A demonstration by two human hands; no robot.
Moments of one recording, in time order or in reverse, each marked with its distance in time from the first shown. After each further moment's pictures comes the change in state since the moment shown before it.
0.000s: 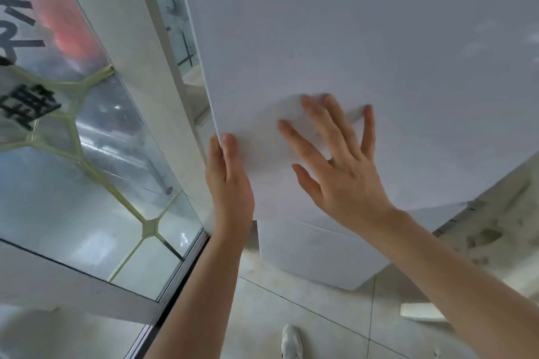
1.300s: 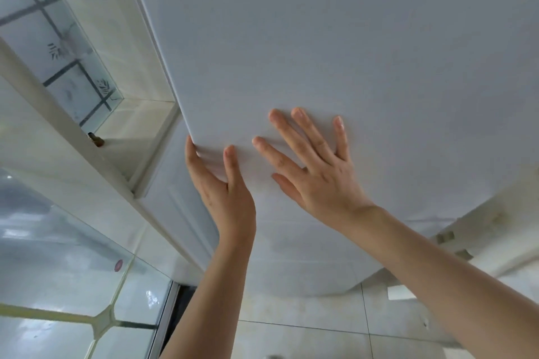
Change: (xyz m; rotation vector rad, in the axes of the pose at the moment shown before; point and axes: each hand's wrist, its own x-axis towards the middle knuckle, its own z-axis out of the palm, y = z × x) left_hand 0.131 -0.079 0.101 -0.042 -0.050 0.033; right_hand 0.070 0.066 0.107 -0.304 -0.047 0.072
